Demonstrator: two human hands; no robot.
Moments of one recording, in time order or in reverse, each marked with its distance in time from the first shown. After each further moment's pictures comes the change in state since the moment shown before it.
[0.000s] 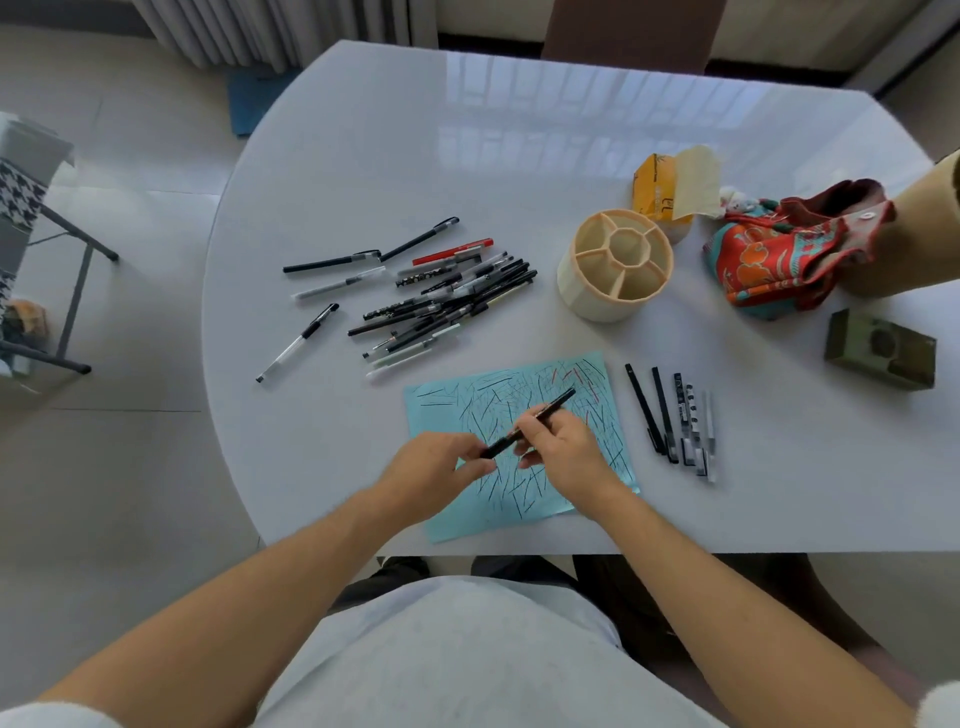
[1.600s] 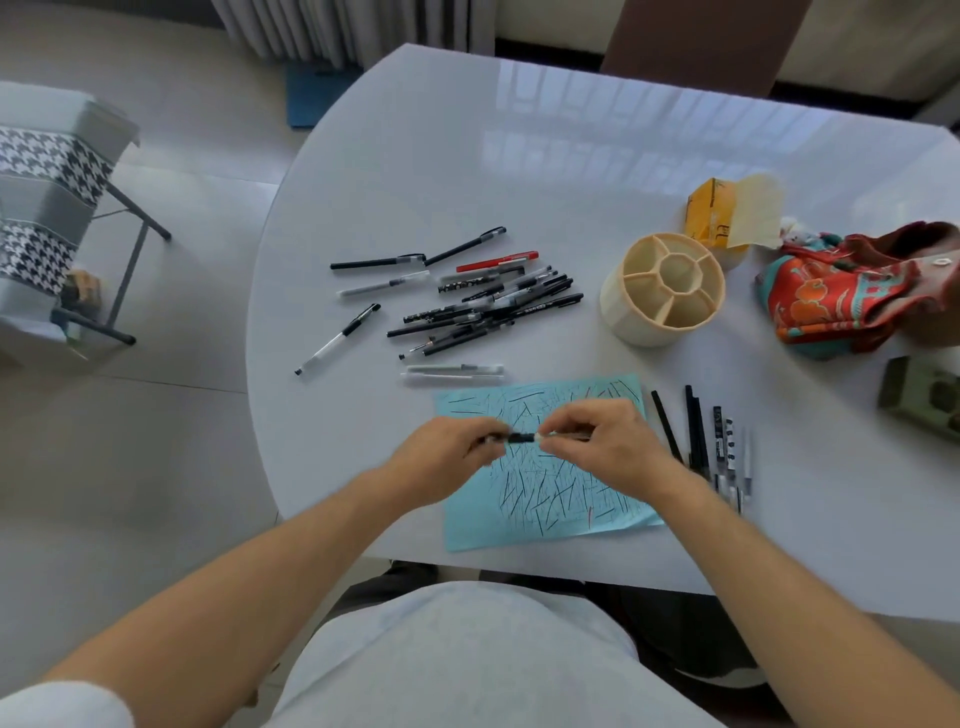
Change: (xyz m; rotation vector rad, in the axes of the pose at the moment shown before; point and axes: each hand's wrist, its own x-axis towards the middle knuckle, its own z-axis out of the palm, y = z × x) left_hand 0.004 -0.003 -0.039 -0.099 0.012 -0.005; right_hand 0.017 -0.052 -0.027 -0.566 -0.224 -0.307
